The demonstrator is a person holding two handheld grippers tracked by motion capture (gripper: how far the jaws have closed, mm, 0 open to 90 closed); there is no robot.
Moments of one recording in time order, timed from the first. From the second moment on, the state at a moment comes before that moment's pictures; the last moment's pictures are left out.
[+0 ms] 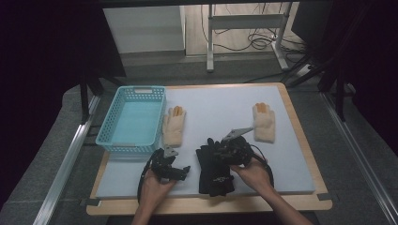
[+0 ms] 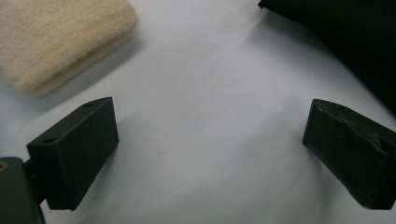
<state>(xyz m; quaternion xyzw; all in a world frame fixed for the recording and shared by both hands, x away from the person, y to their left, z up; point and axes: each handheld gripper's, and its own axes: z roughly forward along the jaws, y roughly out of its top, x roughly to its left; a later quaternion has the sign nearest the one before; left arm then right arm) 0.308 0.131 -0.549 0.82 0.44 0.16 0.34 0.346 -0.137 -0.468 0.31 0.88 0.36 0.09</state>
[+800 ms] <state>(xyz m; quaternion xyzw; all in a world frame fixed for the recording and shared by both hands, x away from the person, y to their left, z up) 0.308 0.131 -0.549 0.82 0.43 0.16 0.34 0.406 -0.103 -0.475 0.33 0.87 0.32 0.14</state>
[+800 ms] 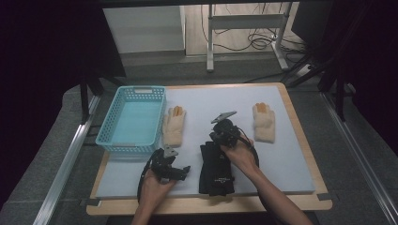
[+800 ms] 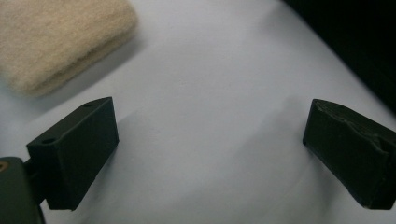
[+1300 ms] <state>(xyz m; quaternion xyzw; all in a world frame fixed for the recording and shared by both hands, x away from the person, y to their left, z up) 0.308 0.131 -0.549 0.82 0.43 0.16 0.34 0.369 -0.157 -0.468 0.29 0.88 0.35 0.10</state>
